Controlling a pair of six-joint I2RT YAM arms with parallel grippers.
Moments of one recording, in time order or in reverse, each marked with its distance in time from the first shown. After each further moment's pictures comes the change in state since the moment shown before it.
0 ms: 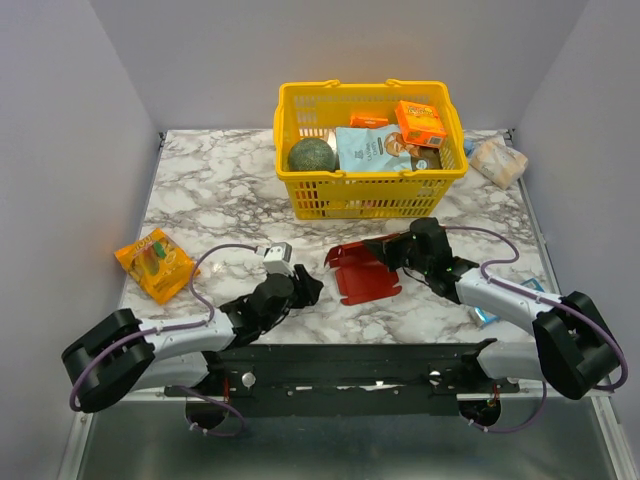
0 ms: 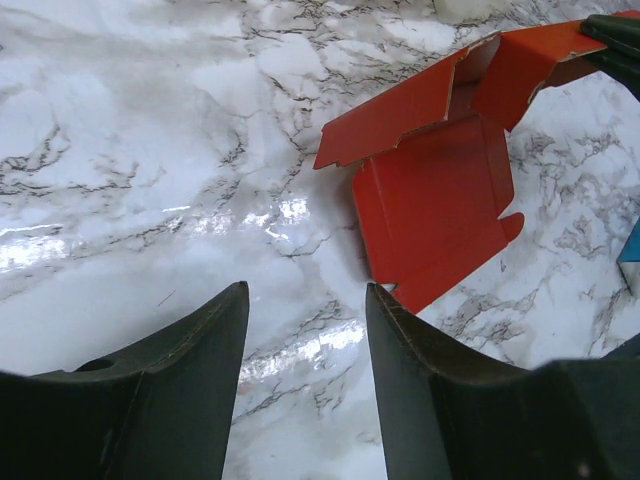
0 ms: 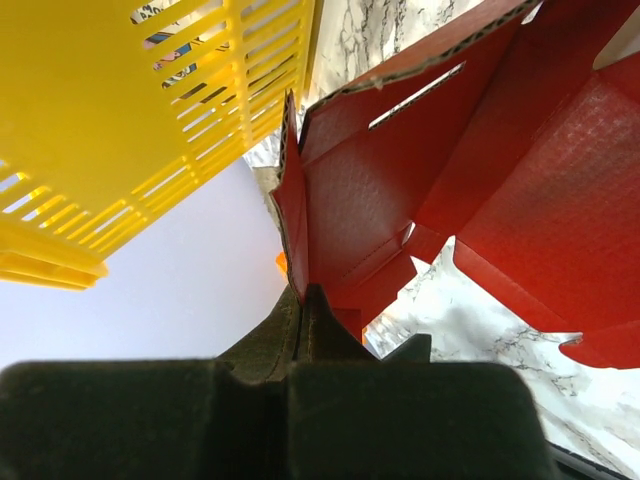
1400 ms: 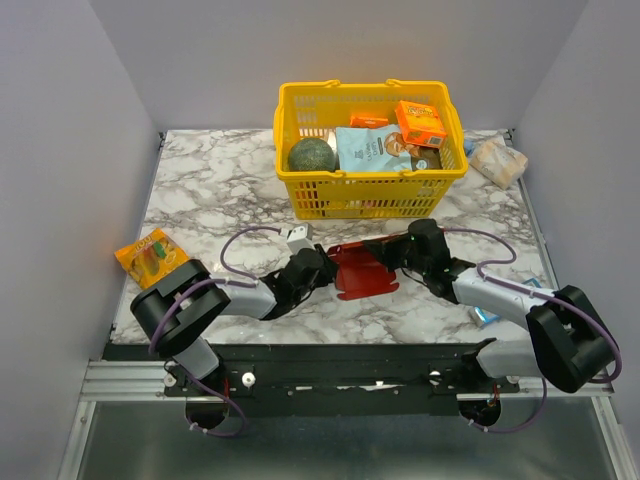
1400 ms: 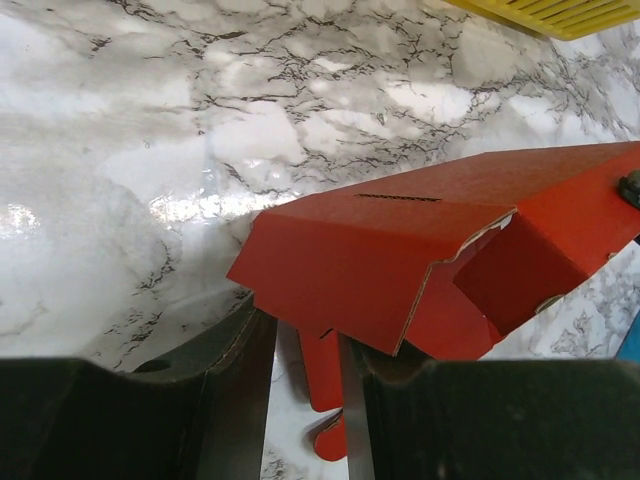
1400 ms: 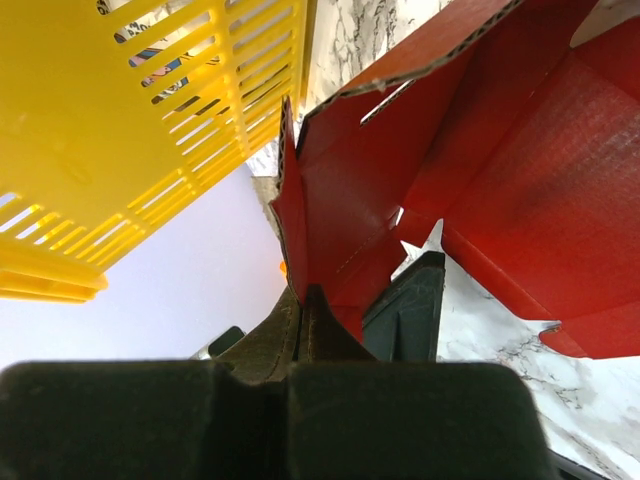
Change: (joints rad) left arm 0.085 0.500 0.257 0.186 0.051 -0.103; right arm 0.000 0.038 -0.016 0.055 -0.011 0.023
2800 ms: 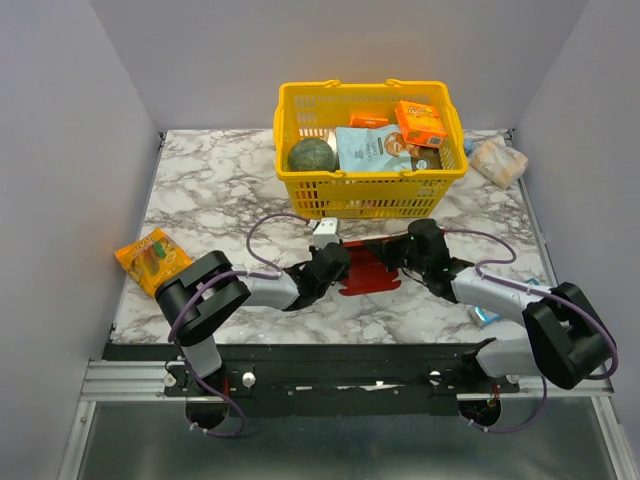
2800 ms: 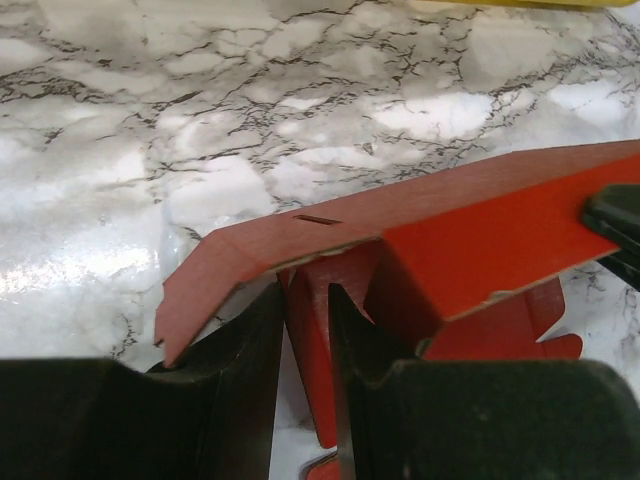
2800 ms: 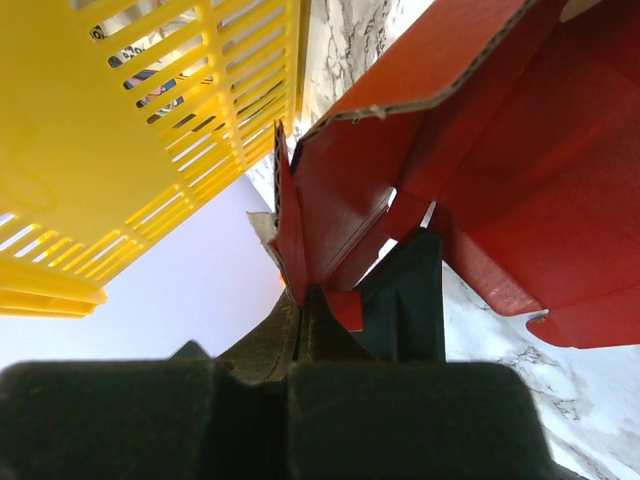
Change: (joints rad) left arm -0.065 0.128 0.197 -0.129 -0.139 0.187; right arm -0.006 0.020 -0.004 0.012 0.009 -0.002
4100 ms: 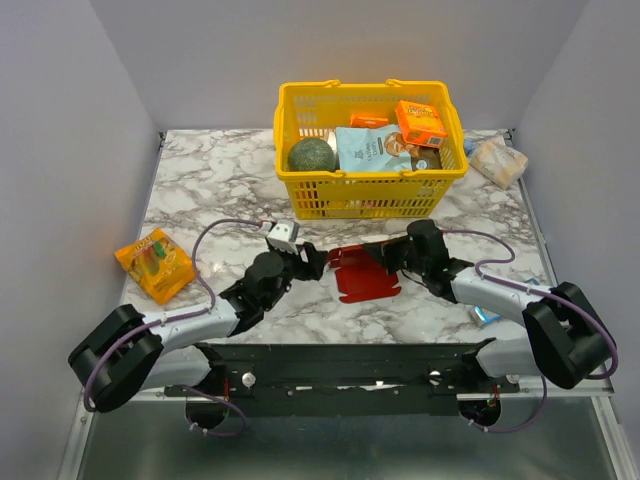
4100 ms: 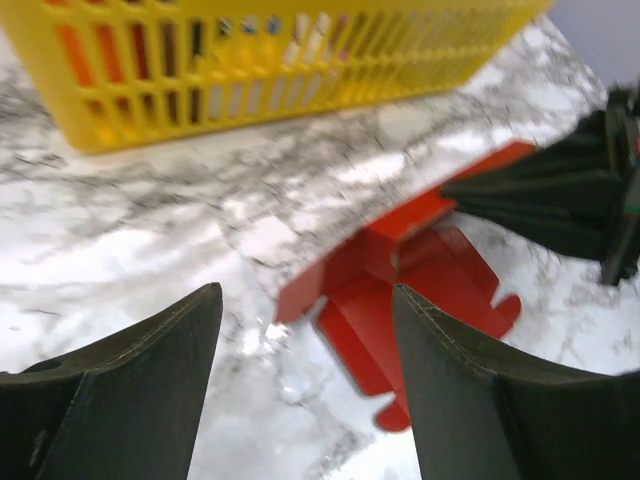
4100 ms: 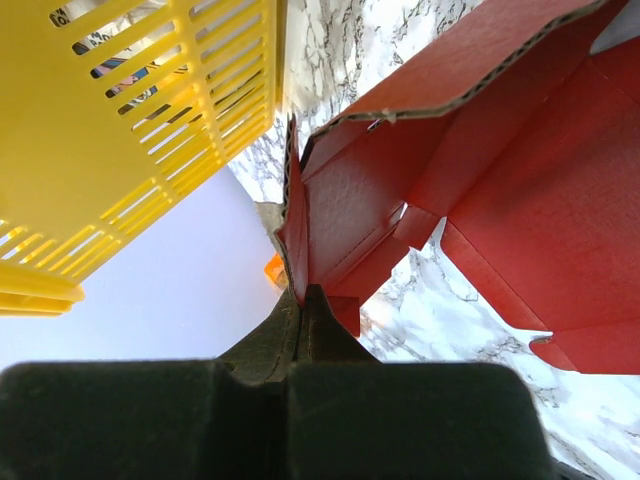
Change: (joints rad) left arm 0.087 -0.523 -0.360 0.207 0.183 0.320; right arm 0.000 0.002 0.000 -0.023 -0.008 -0.019
